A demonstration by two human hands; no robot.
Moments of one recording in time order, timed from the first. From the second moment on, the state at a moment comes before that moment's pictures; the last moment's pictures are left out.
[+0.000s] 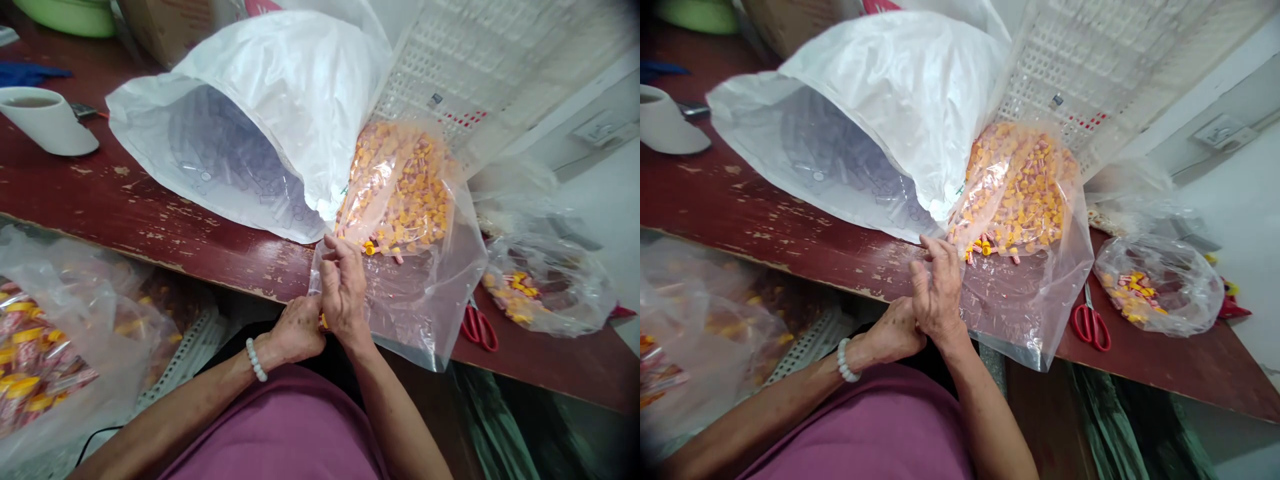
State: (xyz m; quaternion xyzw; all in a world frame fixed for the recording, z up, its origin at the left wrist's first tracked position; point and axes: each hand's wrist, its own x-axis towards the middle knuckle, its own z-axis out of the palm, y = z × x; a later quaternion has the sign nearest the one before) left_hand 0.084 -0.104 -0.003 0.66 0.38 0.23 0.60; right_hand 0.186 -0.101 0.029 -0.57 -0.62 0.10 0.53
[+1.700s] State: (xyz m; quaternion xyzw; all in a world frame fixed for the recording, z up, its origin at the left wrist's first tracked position) left_hand -0.285 -0.056 0.027 0.51 0.85 0.12 -0.02; right_hand 0.175 -0.126 -0.011 -0.44 -0.81 0.18 0.35
